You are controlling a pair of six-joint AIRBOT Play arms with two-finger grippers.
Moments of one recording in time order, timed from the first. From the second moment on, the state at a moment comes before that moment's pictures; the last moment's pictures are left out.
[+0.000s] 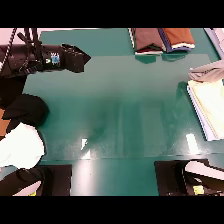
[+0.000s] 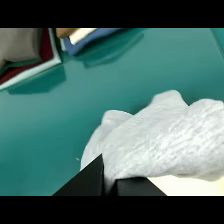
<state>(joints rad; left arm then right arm) -0.51 -1.04 1.44 1.20 -0.88 -1.54 -0.77 -1.27 1.56 -0.94 1.17 1.21</state>
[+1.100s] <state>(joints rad) -0.51 -1.04 1.44 1.20 -0.94 -1.48 -1.12 -0.95 1.05 -1.15 1.20 1.21</state>
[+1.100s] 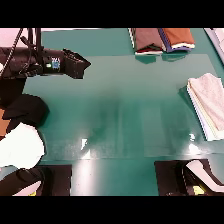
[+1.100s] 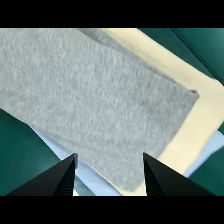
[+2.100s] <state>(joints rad) -0.51 -1.04 1.44 1.20 -0.93 -1.48 0.16 -1.09 1.13 -0.87 1.00 1.21</state>
